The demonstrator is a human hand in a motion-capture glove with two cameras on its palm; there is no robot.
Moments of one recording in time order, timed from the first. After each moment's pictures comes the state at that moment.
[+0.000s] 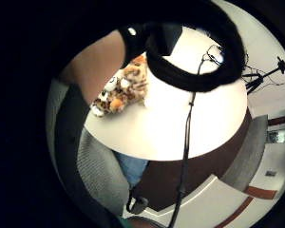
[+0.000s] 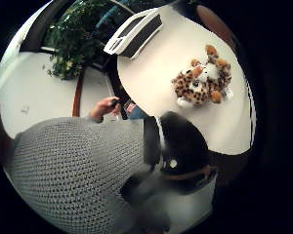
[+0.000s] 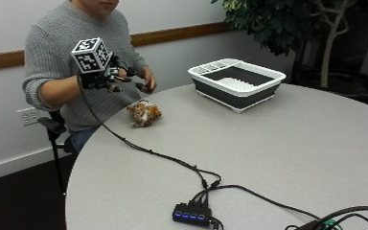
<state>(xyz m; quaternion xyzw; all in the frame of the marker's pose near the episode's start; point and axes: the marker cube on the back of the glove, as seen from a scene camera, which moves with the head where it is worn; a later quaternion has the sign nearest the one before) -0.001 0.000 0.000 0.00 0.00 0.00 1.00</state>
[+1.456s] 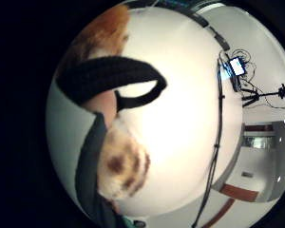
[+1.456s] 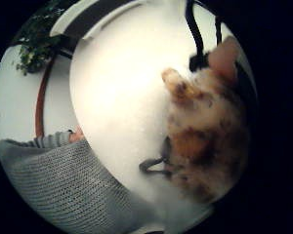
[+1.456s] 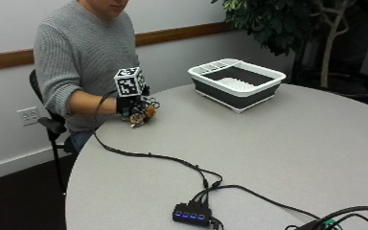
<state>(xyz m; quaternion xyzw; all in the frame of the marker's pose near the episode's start) 0.005 -0.084 0.137 -0.02 0.12 -0.03 0.99</state>
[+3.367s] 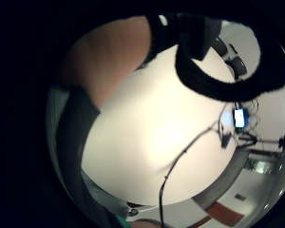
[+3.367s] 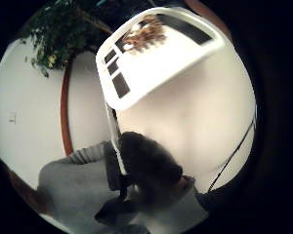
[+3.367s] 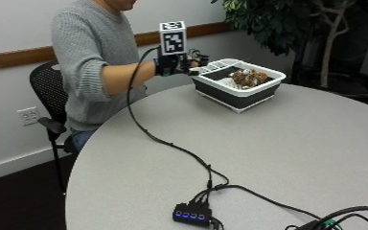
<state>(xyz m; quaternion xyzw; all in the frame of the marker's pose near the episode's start) -0.012 -0.278 -0.004 -0.05 0.16 -0.08 0.98</state>
